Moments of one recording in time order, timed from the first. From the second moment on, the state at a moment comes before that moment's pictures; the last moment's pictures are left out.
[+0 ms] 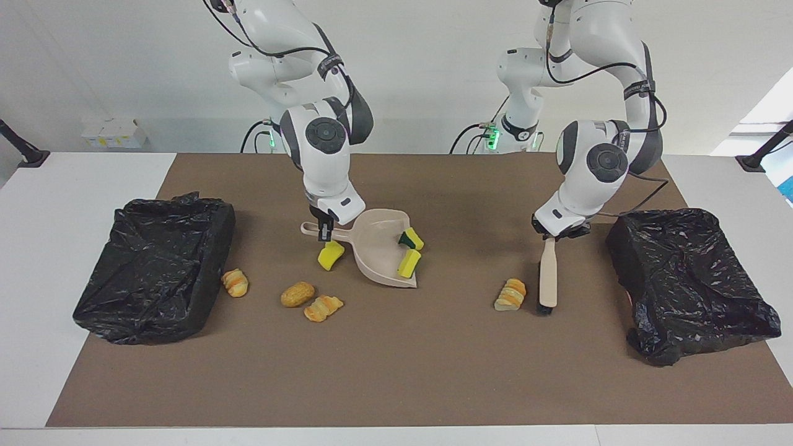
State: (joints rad) left arm -0.16 0.16 -0.07 -2.00 0.06 1.98 0.07; right arm 0.28 0.20 0.10 -1.92 -0.14 2.00 -1.12
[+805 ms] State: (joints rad) left arm -0.56 0.13 -0.08 -2.01 -0.18 1.98 -0.05; right arm 0.28 0.20 0.10 -1.92 -0.14 2.00 -1.12
